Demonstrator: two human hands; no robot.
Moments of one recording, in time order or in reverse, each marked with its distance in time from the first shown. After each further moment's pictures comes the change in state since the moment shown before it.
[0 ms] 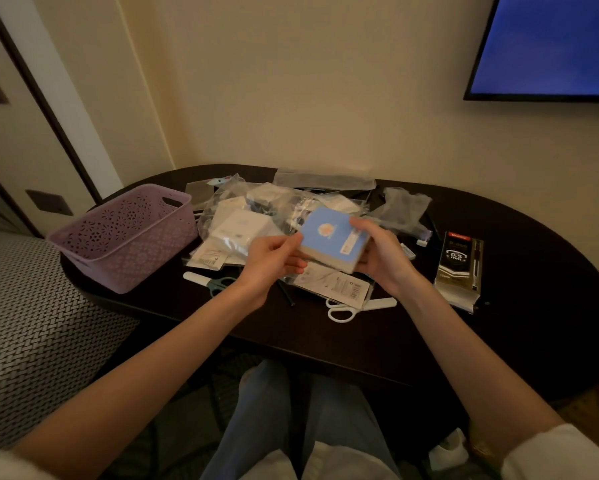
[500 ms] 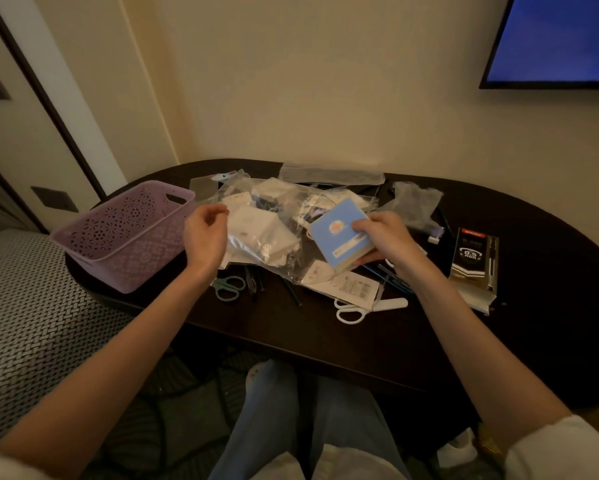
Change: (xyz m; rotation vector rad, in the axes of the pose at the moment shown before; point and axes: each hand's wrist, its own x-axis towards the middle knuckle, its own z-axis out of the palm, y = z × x) left_hand 0.052 0.000 -0.085 0.386 0.569 0.273; right_hand 0.010 -0.020 0.013 -0.442 0.105 -0.056
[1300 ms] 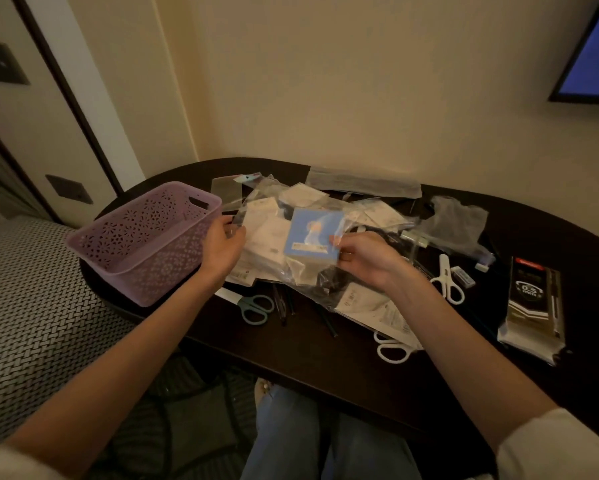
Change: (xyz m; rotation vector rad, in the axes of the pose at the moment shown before) left_hand 0.070 -0.060 -0.003 0.129 -0.161 -0.093; right_hand 0.071 0.001 0.087 0.531 -0.264 0.294
